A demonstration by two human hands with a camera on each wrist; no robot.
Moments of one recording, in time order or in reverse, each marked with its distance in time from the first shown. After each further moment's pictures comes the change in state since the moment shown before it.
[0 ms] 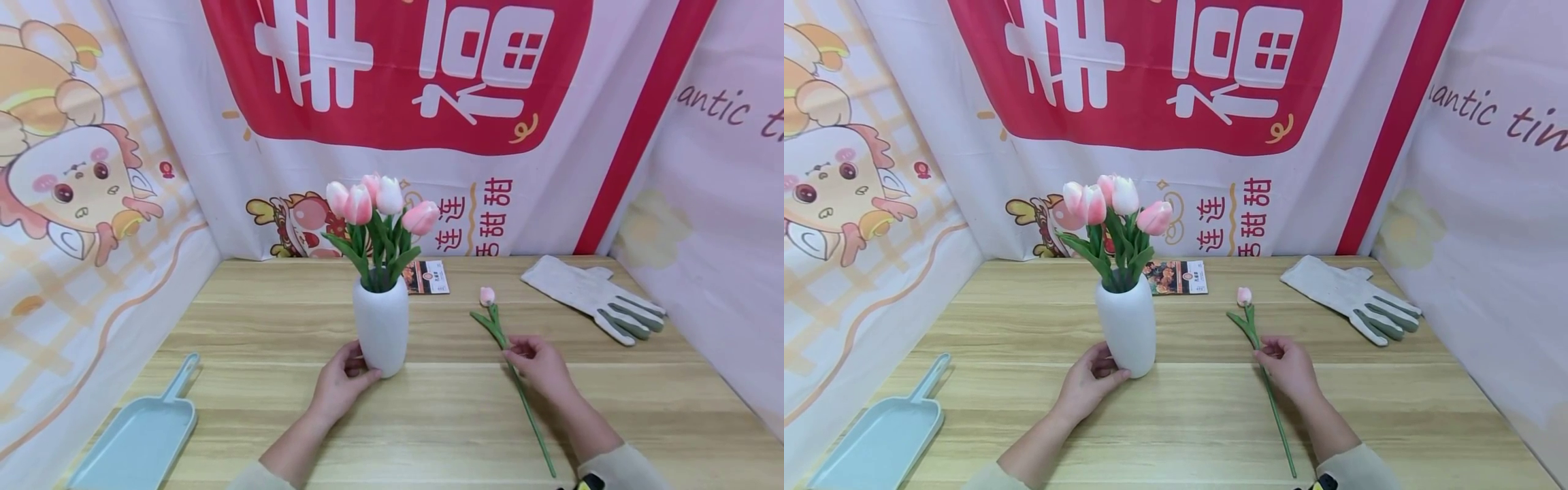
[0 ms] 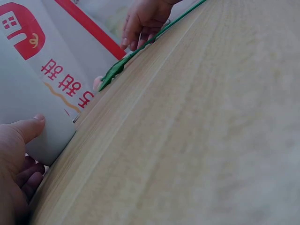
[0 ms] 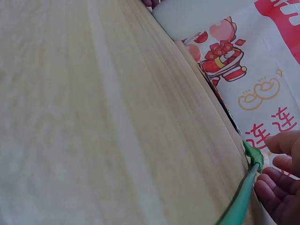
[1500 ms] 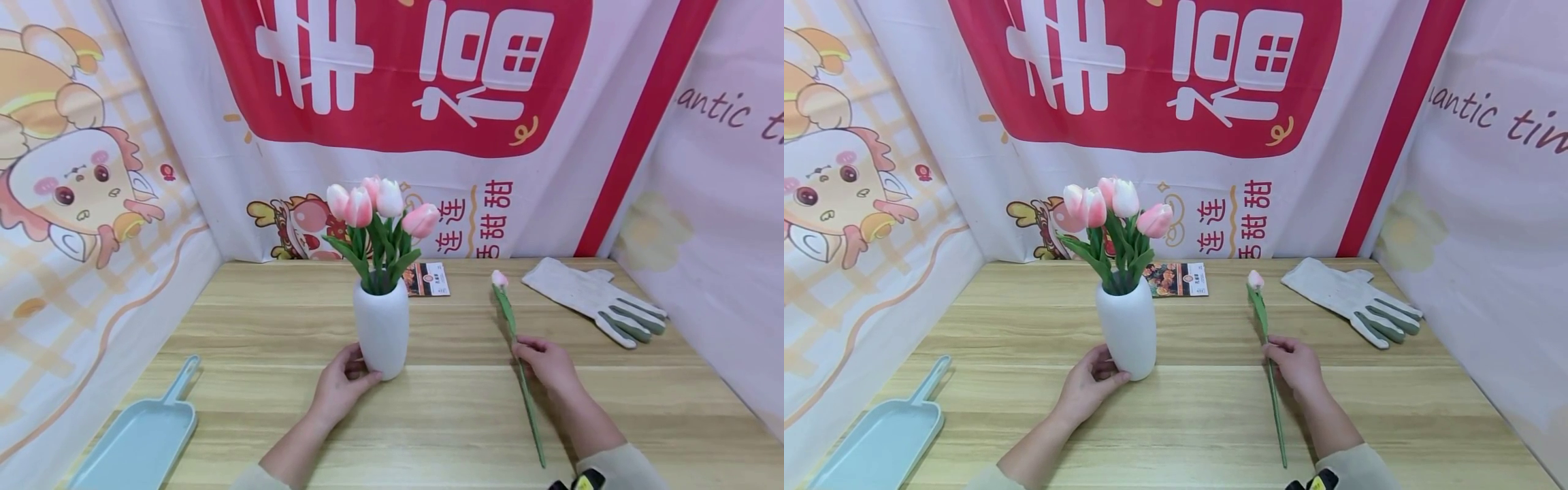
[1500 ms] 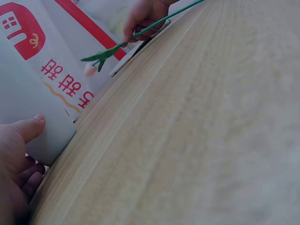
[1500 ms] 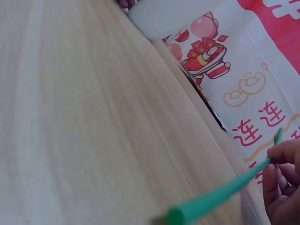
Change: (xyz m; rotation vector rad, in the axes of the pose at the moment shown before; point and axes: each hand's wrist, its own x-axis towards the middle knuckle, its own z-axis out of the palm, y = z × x) left_hand -0.002 0.003 -0.001 -0.005 -0.001 0.003; right_hand 0.007 -0.001 -0.008 0.220 0.013 0.185
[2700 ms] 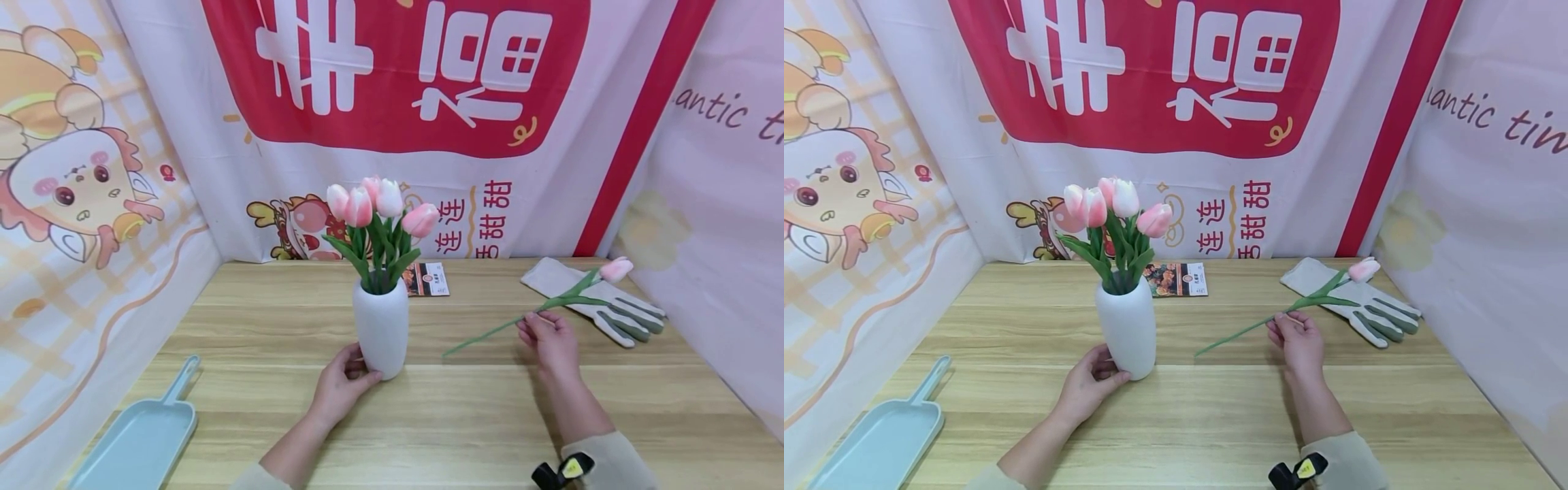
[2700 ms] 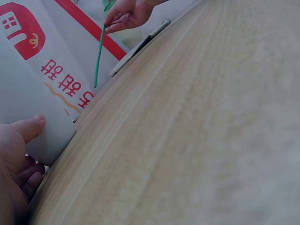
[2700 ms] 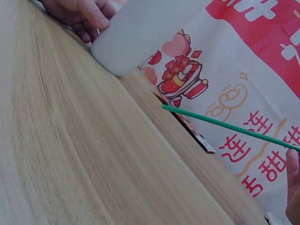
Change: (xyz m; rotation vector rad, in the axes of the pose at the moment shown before) left_hand 0.000 0.001 0.000 -0.007 -0.002 -0.002; right_hand 0.006 -0.033 0.005 0.713 0.193 -0.046
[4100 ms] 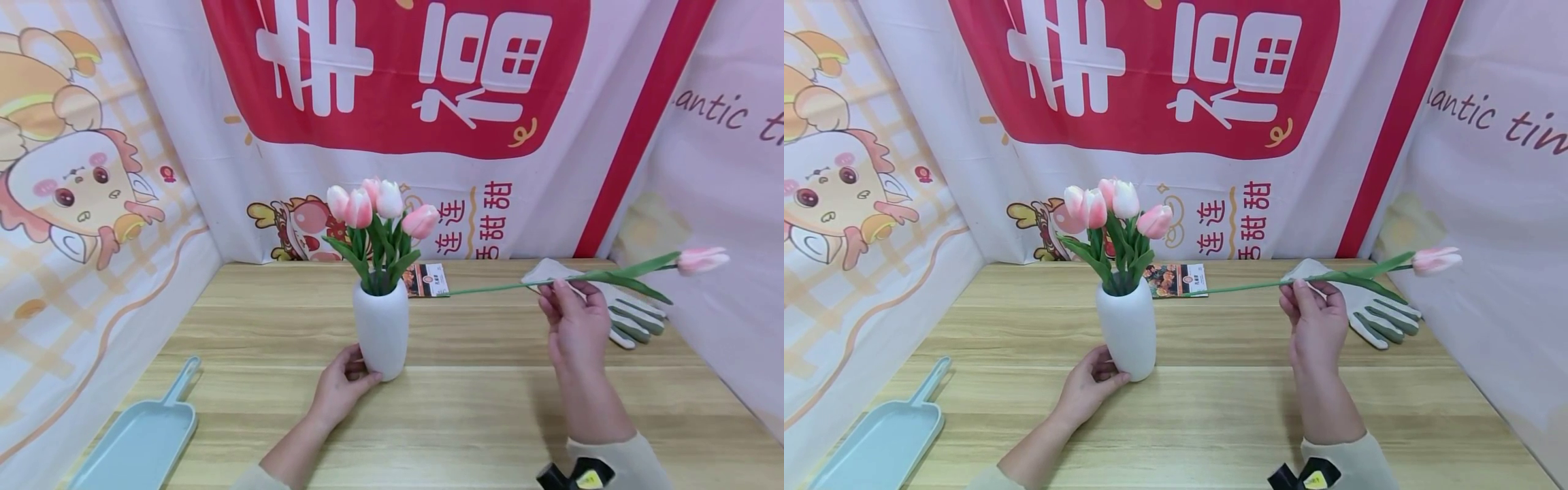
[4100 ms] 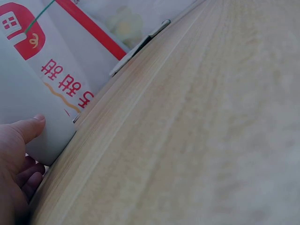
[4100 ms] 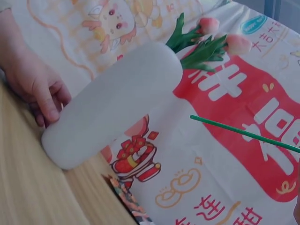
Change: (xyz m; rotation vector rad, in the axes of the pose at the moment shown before) left_hand 0.000 -0.002 0.001 0.001 0.004 0.002; right_hand -0.046 -0.072 0.031 0.512 0.070 -0.199
